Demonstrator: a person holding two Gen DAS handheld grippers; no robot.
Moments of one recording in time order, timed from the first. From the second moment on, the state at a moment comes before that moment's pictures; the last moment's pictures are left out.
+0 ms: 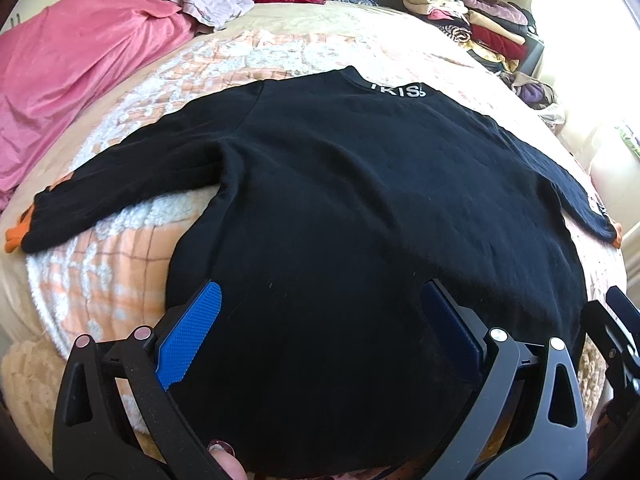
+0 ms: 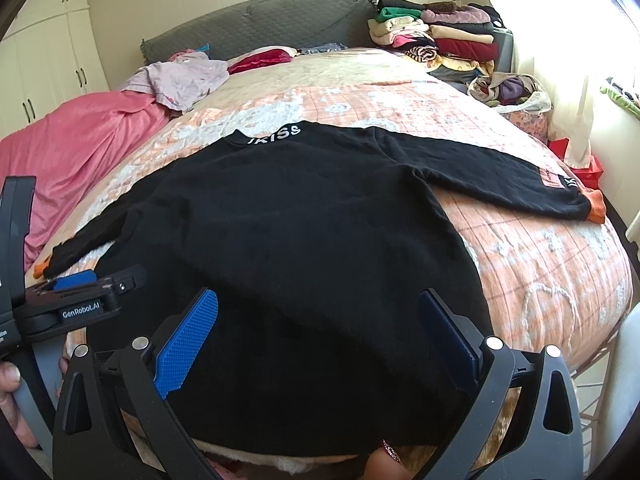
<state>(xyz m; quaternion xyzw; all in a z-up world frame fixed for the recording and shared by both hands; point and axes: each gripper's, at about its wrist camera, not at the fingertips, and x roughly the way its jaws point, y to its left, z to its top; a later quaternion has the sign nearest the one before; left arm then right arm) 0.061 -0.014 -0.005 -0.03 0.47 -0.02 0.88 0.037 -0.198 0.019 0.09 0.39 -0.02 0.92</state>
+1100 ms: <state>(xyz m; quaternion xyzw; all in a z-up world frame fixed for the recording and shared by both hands) 0.178 -0.083 0.011 0.01 0.47 -0.08 0.88 0.091 -0.385 0.014 0.24 0.37 -0.19 0.88</state>
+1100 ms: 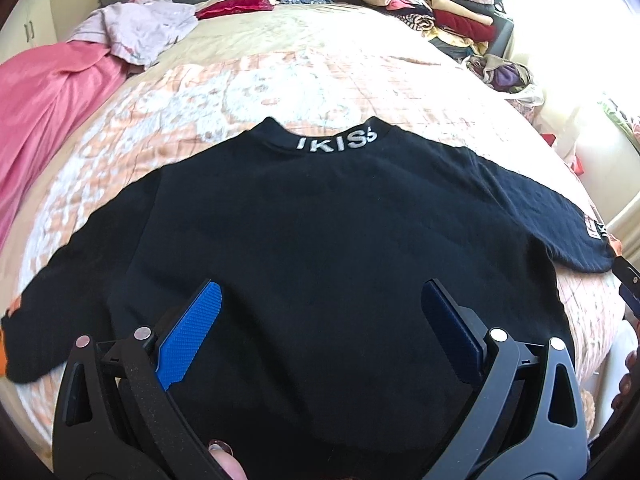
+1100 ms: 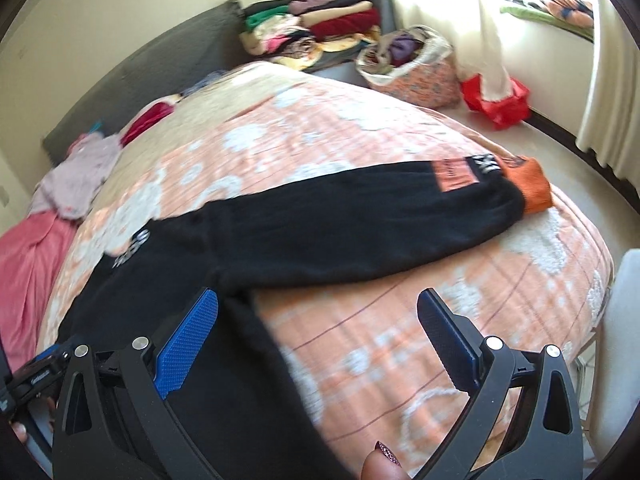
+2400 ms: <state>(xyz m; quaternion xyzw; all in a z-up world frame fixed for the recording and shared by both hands) 0.235 -0.056 -0.003 0.00 0.48 -0.12 0.87 0.098 -0.563 -0.049 0.43 0.28 -0.21 0.83</state>
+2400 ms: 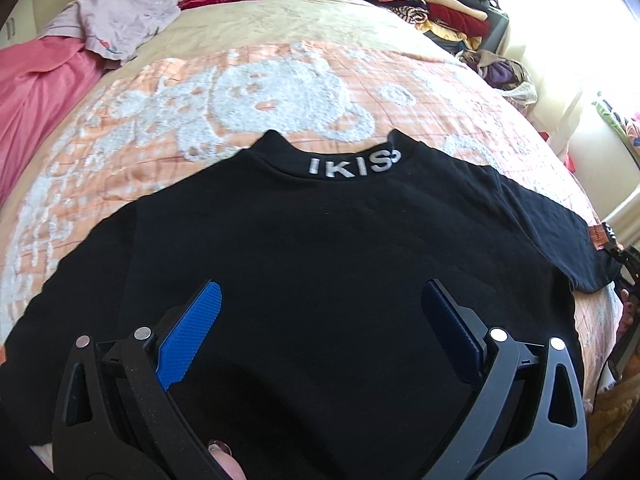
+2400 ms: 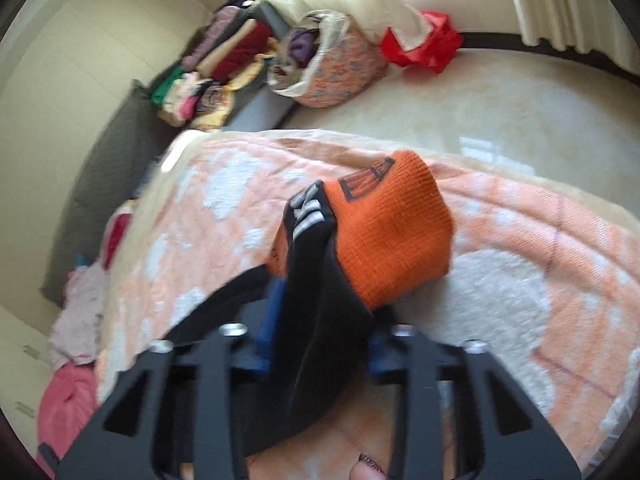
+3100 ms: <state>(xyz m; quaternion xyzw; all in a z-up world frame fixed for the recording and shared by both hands) 0.217 -0.015 0.020 -0.04 0.47 -0.14 0.87 0.154 -0.421 0.063 0.34 0.26 -0.08 0.90</state>
